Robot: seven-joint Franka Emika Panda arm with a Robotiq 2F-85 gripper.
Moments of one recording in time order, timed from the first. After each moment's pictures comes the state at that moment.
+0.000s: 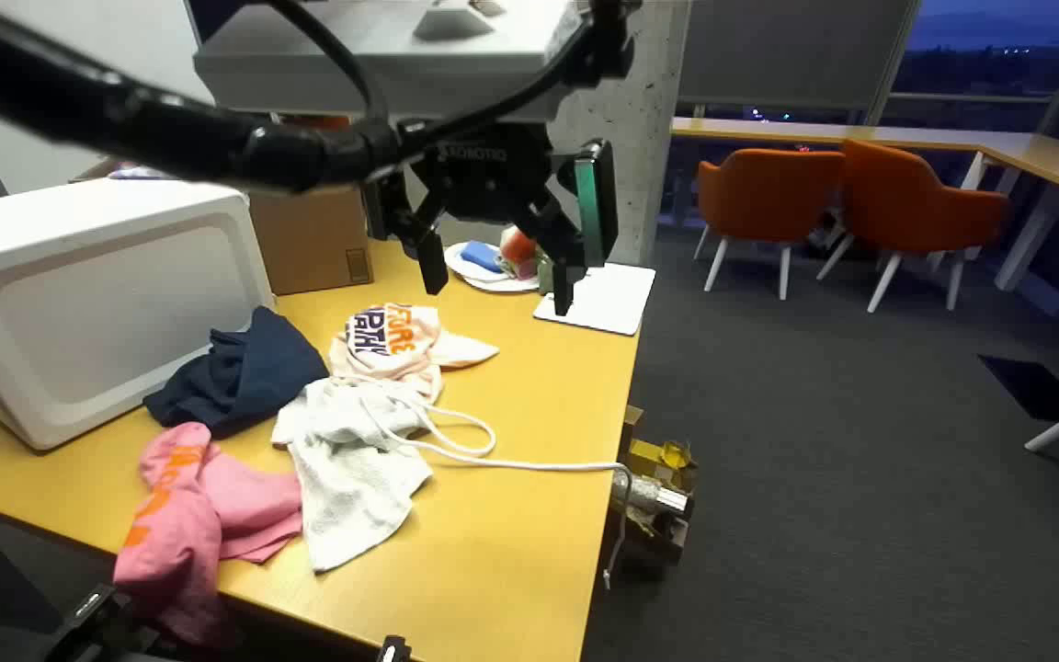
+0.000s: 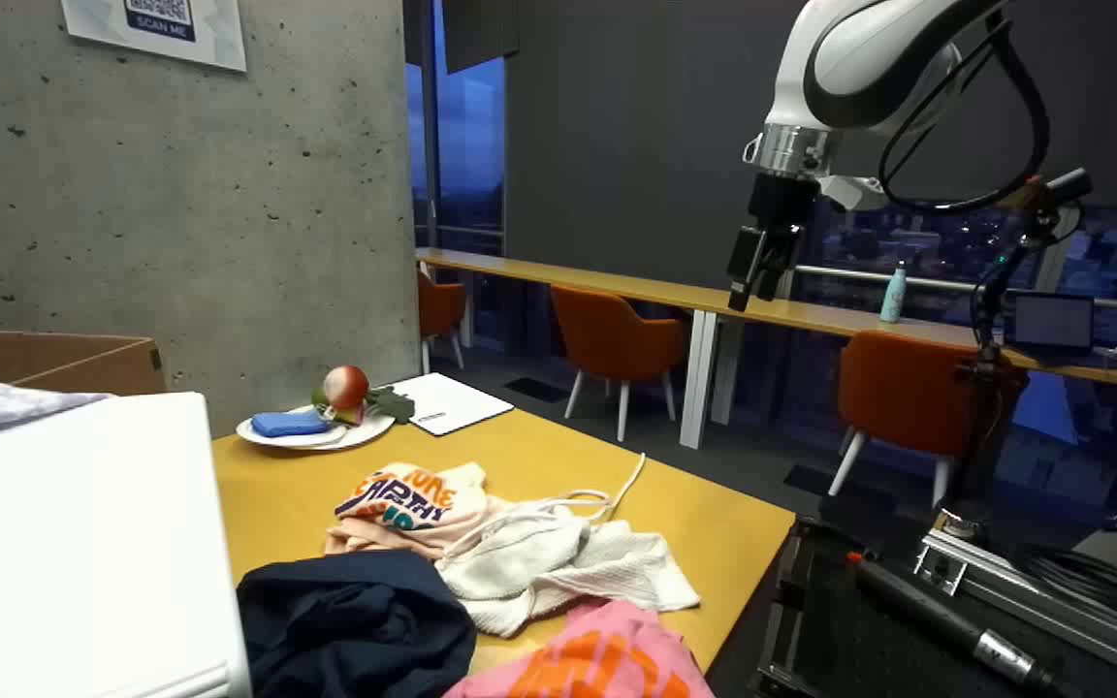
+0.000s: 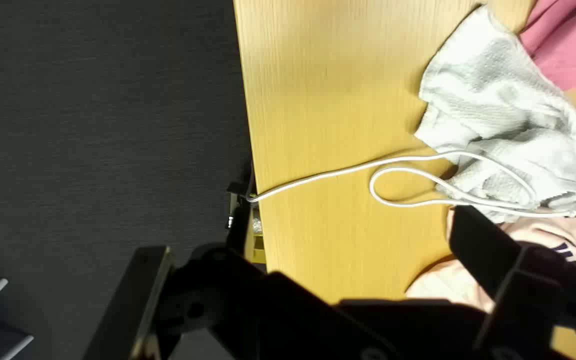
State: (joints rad) arm -0.15 -0.19 -0.21 -2.40 -0.08 2.38 -0.14
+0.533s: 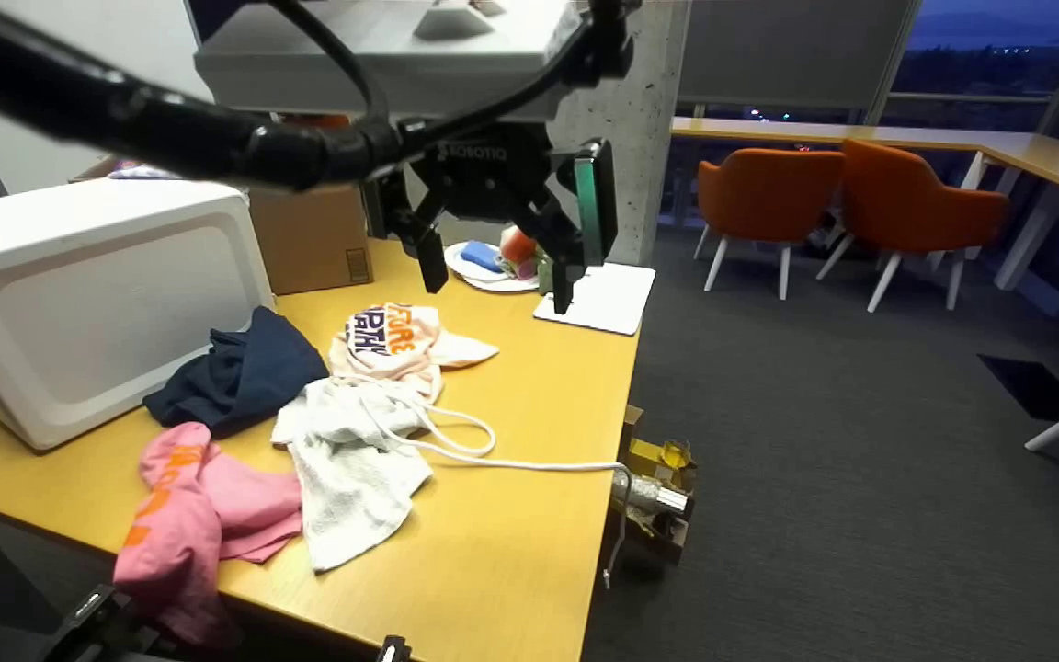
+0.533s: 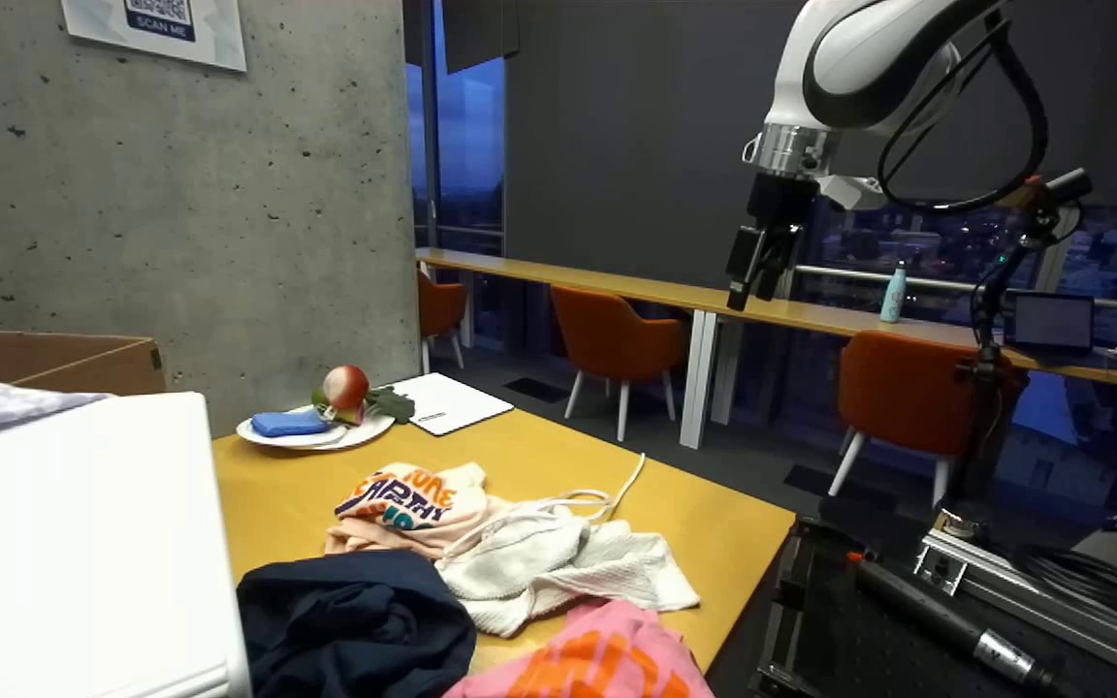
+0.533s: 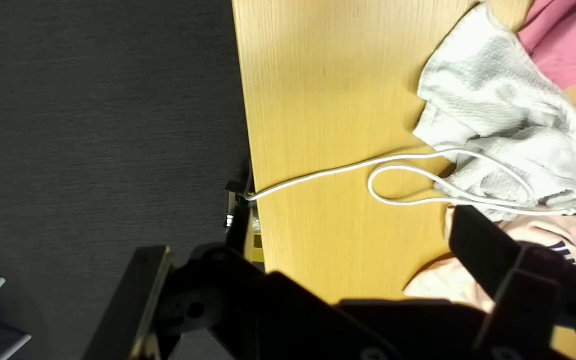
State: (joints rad) arm -0.15 -0.18 -0.21 -2.39 -0.07 2.38 -0.15
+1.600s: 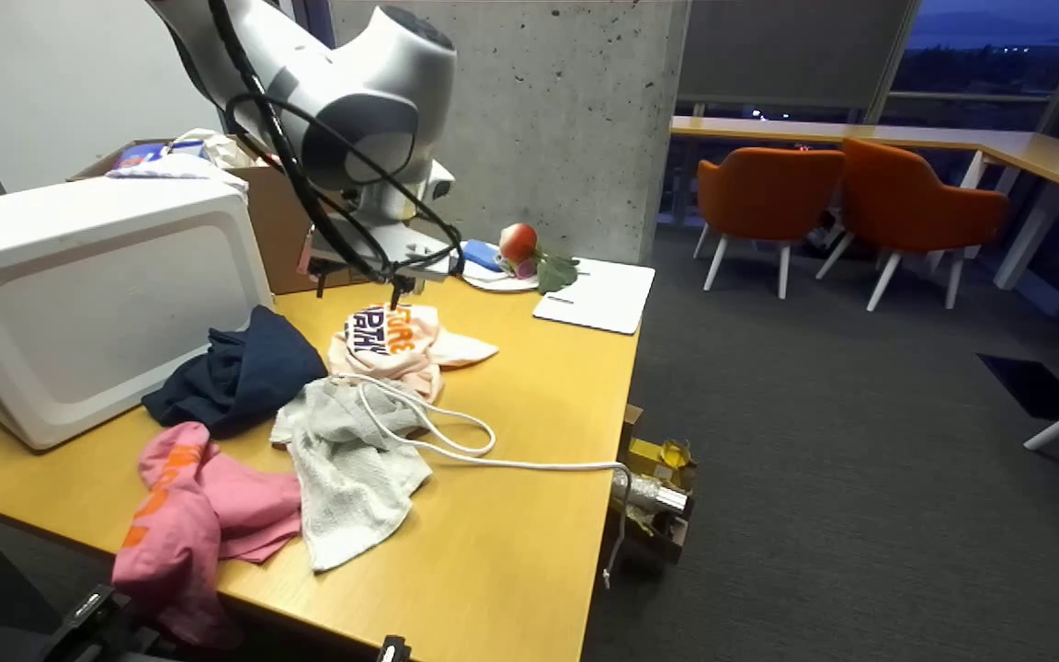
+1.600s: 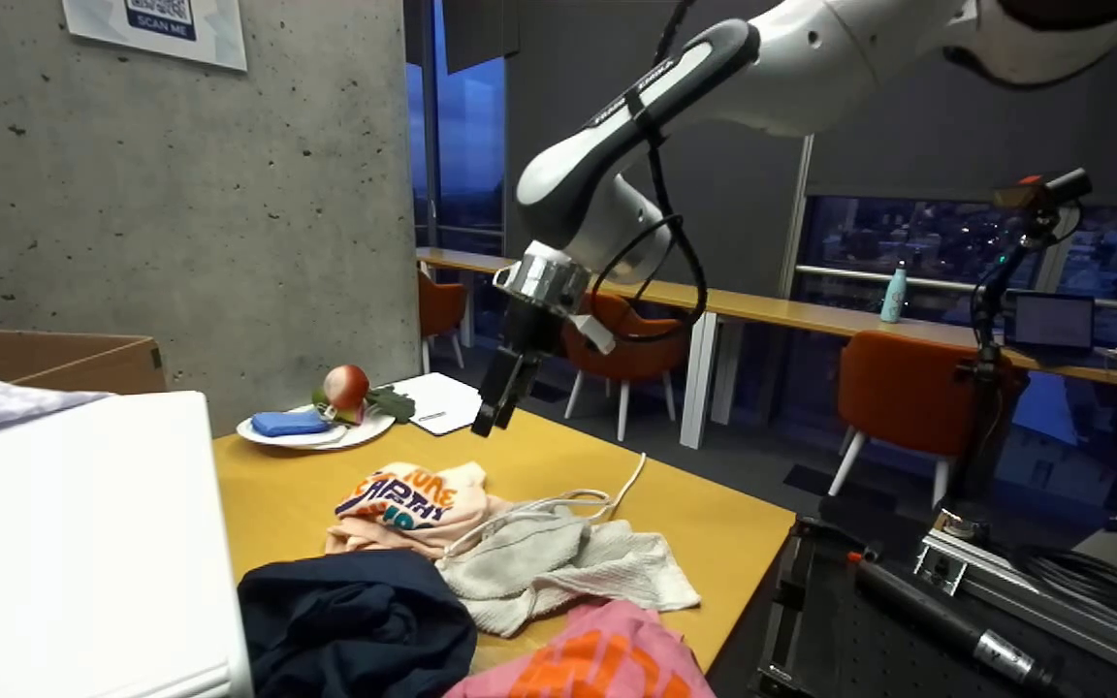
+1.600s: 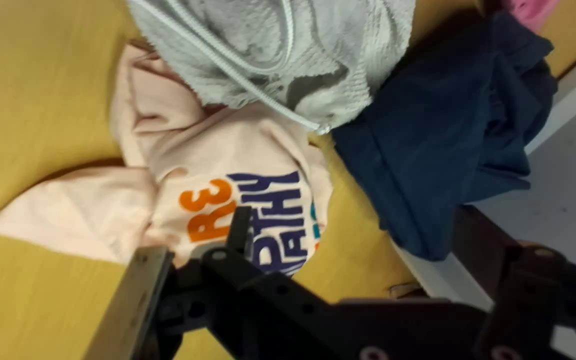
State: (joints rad) arm -0.16 0.67 0.20 -1.67 0.46 2.42 -0.75
